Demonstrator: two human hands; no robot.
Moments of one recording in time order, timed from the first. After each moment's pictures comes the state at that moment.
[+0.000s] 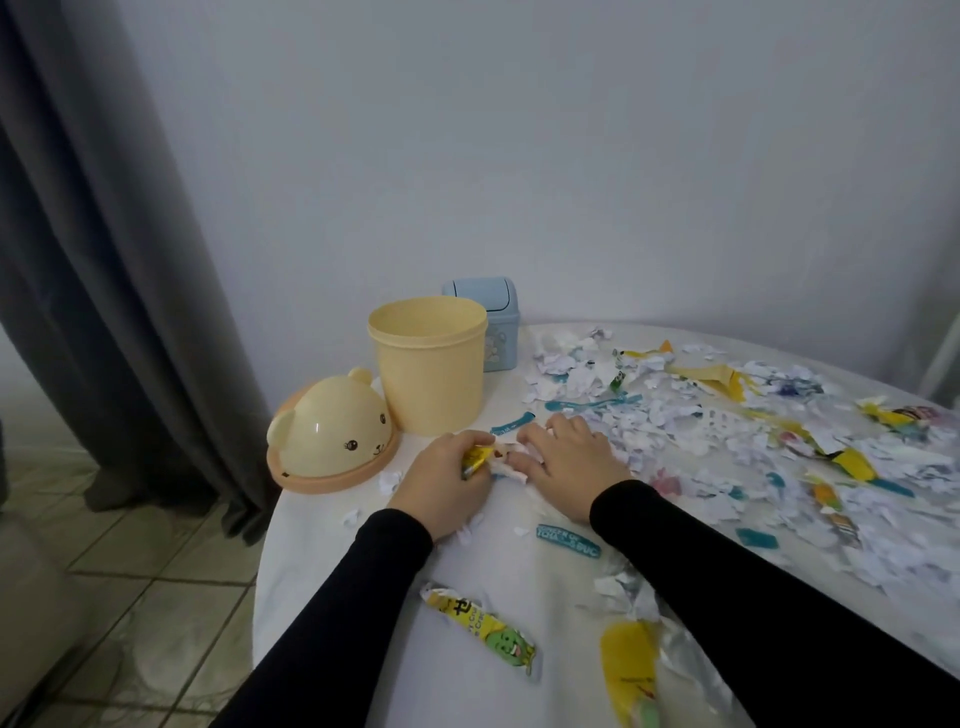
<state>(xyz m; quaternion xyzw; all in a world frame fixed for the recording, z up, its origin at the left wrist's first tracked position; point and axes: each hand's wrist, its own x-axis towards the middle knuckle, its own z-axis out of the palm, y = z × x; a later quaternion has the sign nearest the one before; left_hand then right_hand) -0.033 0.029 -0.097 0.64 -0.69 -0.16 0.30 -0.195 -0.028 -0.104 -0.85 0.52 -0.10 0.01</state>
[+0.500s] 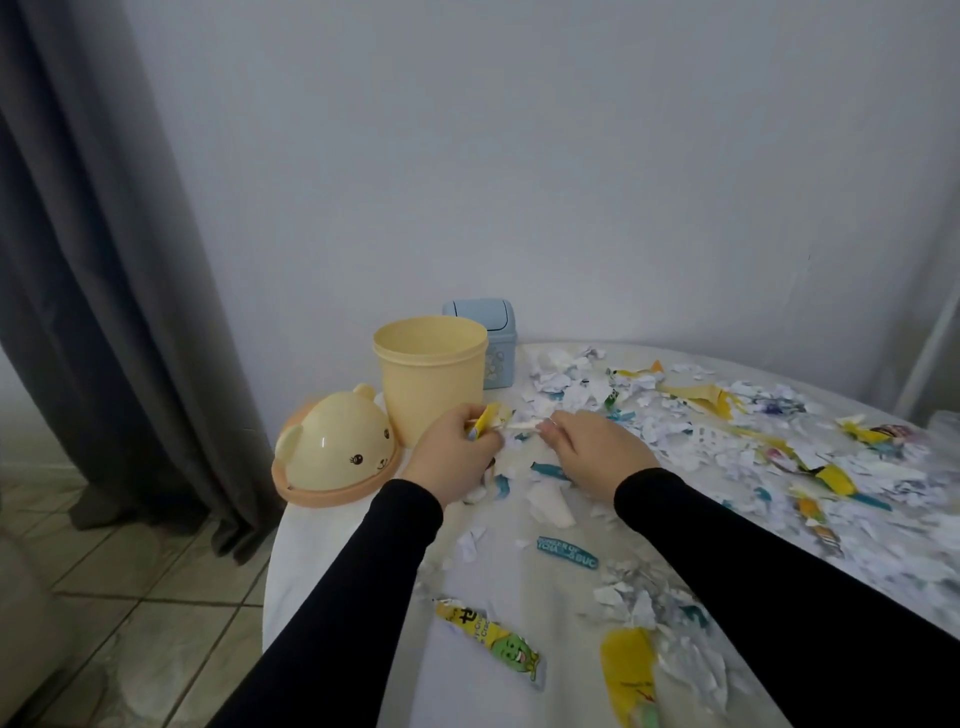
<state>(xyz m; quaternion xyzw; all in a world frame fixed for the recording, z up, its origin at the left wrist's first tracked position) -0.044 0.029 -0.057 0.60 -0.58 -0.32 0.45 -0.214 -0.028 -0.071 -0.82 0.54 -0.18 0.04</state>
